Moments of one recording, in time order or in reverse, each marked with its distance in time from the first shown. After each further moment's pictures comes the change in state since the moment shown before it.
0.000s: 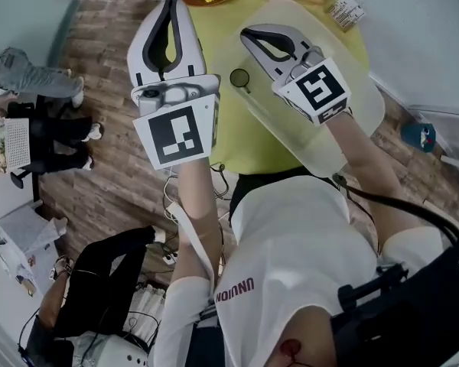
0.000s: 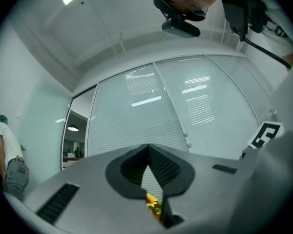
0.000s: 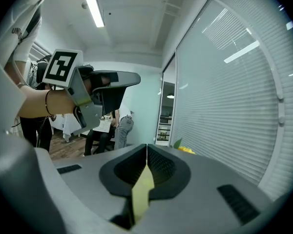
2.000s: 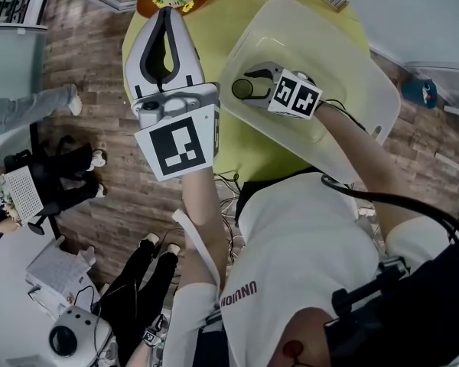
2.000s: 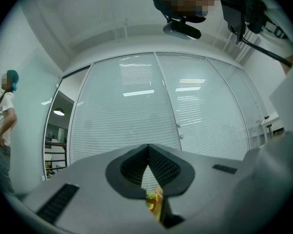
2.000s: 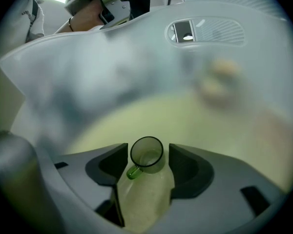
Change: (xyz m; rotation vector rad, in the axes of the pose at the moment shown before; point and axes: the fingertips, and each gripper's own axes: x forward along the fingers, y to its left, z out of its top) left arm 0.040 -0.002 -0.065 -0.077 0.076 -0.174; right arm 0.022 0.087 -0.223 0.158 0.582 0.372
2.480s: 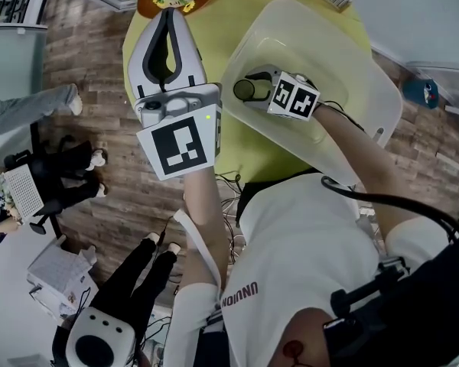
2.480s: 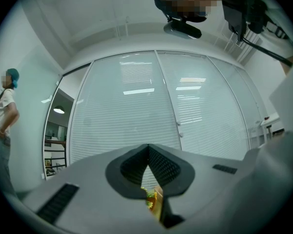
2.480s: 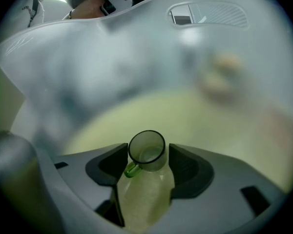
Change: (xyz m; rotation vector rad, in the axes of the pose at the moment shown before) left arm 0.006 0.000 -0.010 -0.024 0.019 0.001; right arm 0.013 -0.002 -0.013 -0.001 0.026 0.011
